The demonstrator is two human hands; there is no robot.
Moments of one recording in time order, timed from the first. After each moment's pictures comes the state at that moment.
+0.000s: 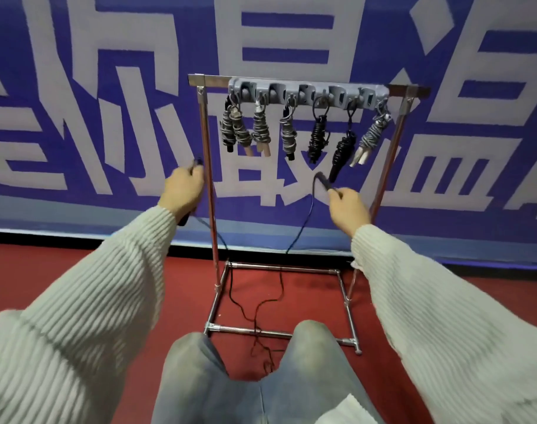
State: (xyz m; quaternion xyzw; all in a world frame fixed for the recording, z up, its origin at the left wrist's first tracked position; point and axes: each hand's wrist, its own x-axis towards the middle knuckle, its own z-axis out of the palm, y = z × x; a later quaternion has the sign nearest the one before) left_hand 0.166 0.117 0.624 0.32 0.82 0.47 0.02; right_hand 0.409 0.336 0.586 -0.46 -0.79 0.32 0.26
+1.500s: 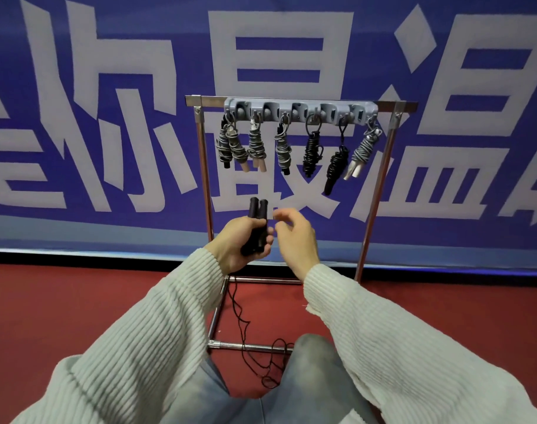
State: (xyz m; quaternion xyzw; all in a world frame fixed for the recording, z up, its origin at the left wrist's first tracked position) left_hand 0.281 0.145 0.605 0.19 0.54 0.67 0.47; right_hand 0.375 0.230 0.572 -0.31 -0.72 0.47 0.41
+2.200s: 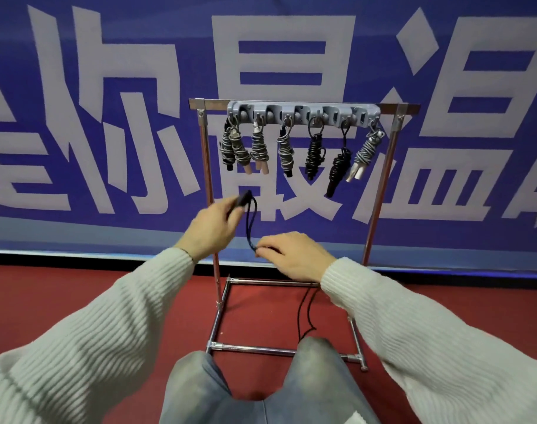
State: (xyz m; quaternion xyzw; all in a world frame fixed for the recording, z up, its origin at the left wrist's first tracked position) left_hand 0.227 0.111 0.613 0.49 0.80 0.35 -0.03; right_hand 0.394 0.237 0.583 -0.13 -0.97 0.14 0.14
